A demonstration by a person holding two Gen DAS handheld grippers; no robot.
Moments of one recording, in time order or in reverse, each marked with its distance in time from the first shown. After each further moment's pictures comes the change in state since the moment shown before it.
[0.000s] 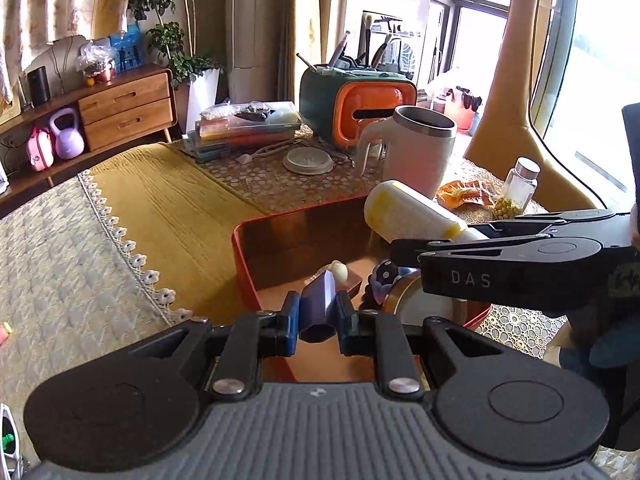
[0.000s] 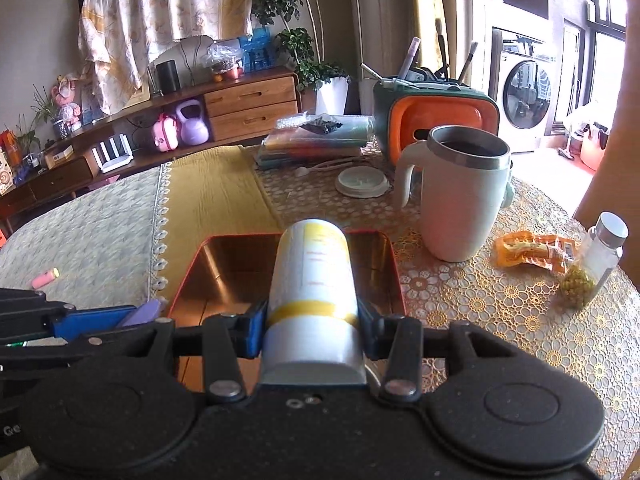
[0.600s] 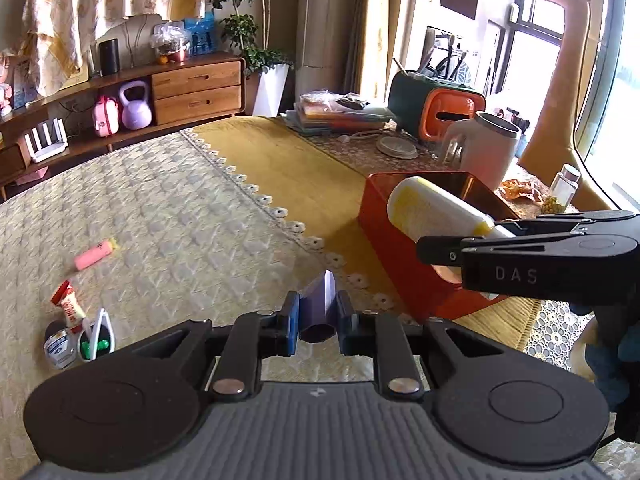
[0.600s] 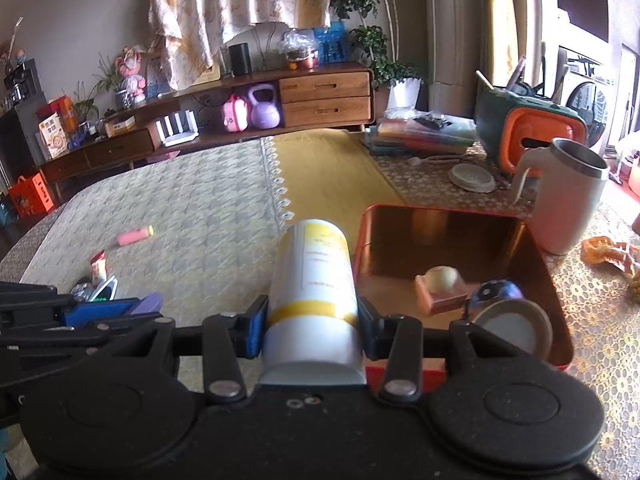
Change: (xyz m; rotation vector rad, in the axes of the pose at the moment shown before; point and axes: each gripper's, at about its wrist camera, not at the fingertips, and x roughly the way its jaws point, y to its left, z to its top) left arm -0.088 0.084 -0.074 -0.118 -0.028 0.112; right arm -0.029 0.108 -0.026 -0.099 0.000 0.125
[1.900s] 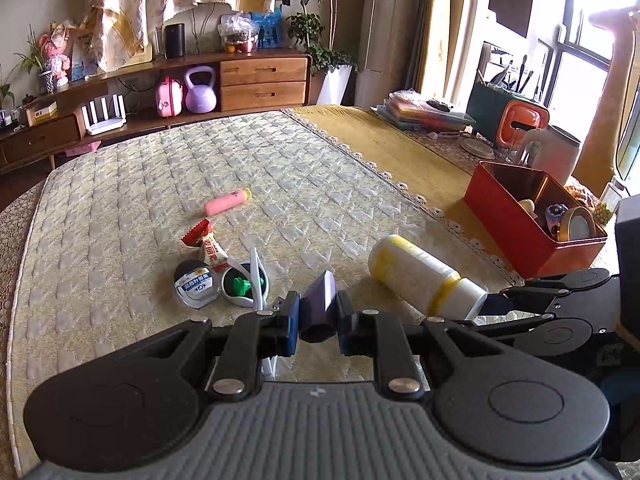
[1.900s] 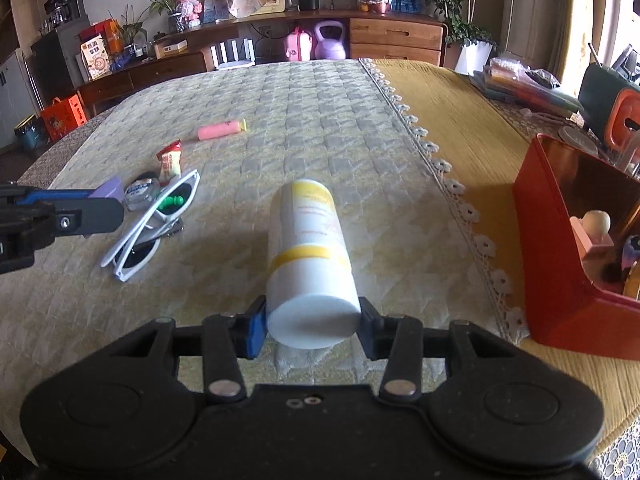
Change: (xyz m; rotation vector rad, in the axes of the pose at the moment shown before) left arm -0.051 0.123 -0.062 -0.101 -0.012 0.112; right arm 0.067 0.126 -0.058 -0.147 0.184 0.090
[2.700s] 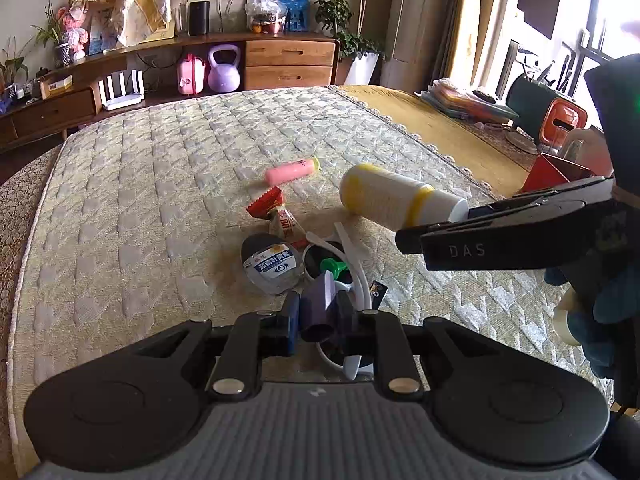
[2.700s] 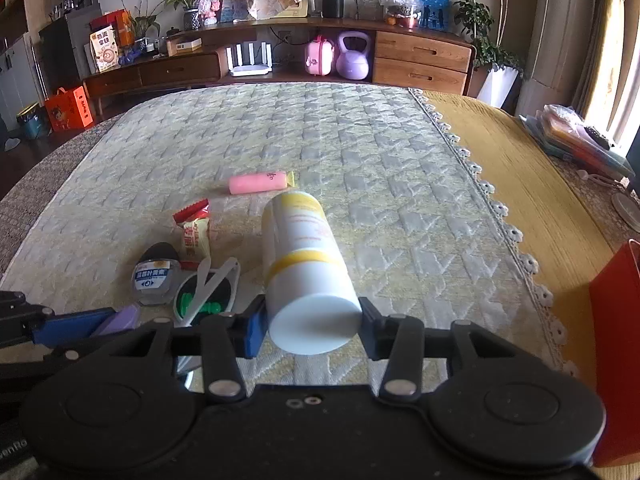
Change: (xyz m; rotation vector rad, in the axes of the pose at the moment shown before) left arm 0.035 0.071 -0.014 -0.053 0.026 0.026; right arm 0.054 0.056 0.072 -0.070 -0.030 -0.010
